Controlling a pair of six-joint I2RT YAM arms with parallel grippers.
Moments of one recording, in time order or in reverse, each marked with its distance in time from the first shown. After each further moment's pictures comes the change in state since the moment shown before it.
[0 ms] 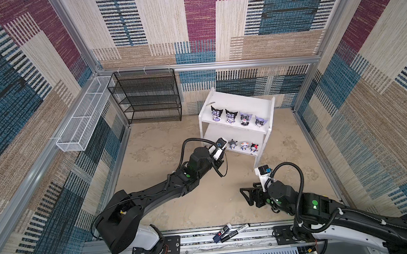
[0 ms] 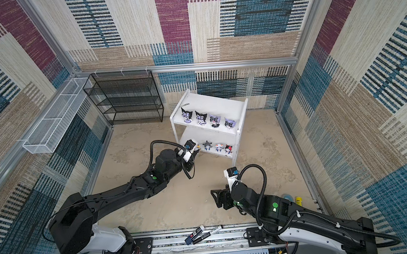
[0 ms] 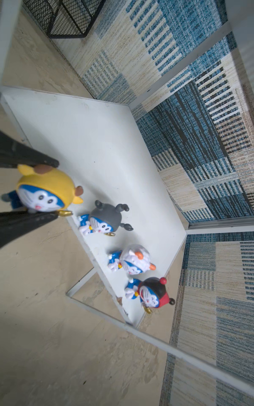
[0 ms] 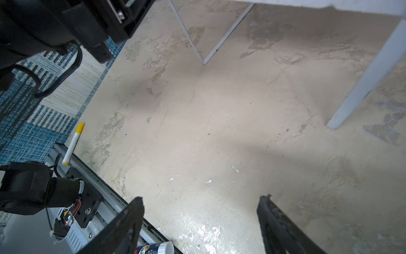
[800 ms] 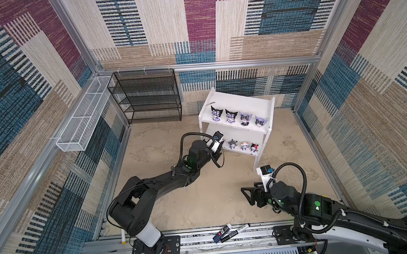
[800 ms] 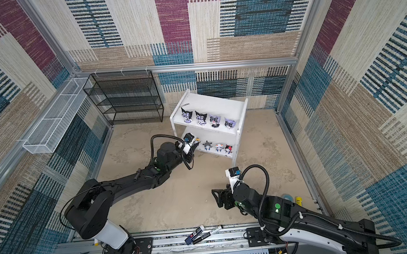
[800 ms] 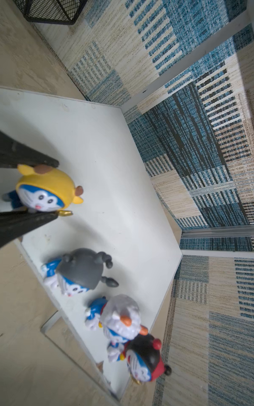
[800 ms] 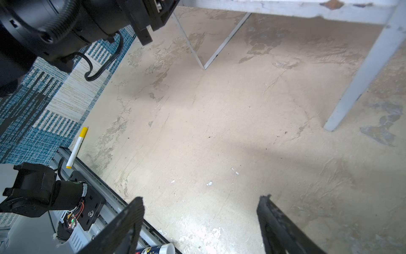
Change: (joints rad) left arm 0.101 0.164 0.047 0.156 0.108 -0.004; right arm 0.000 -0.032 -0.005 -0.002 0.009 0.004
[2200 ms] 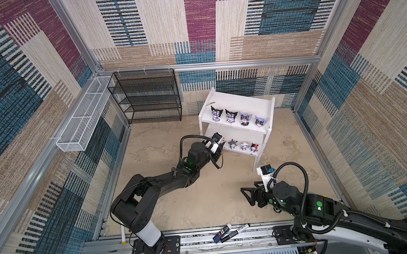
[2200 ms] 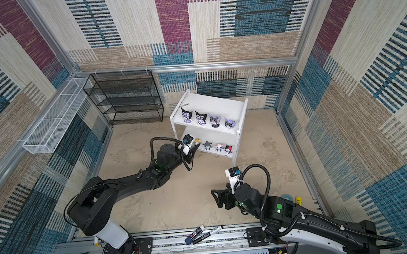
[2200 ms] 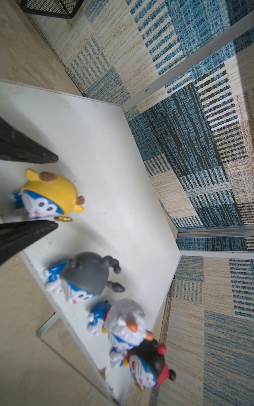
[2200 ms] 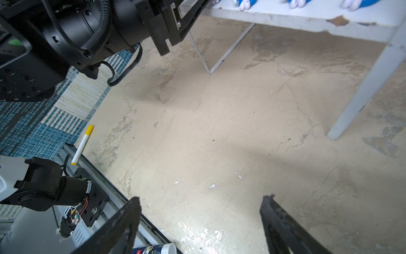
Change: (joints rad) left arm 0.013 0.021 -0.041 0.096 0.016 -0.011; right arm 0.000 -0.012 0.009 0.007 -0.011 -0.042
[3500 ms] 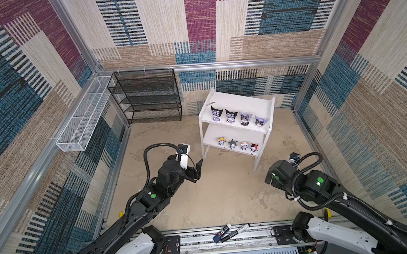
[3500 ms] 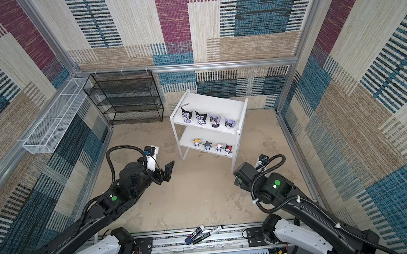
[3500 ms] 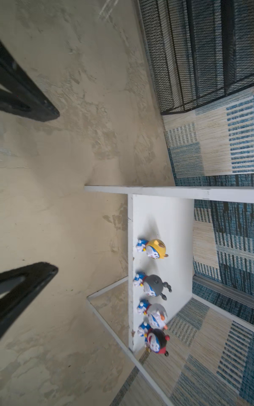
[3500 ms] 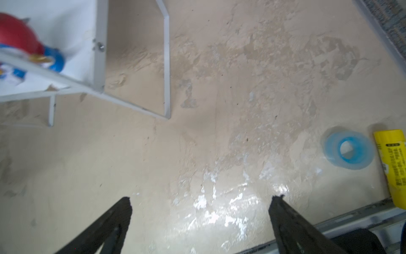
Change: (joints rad) left arm -0.004 -0.785 -0.189 -0.807 -0.271 -0.366; right arm -0.472 0.299 0.341 -0.650 0.113 0.357
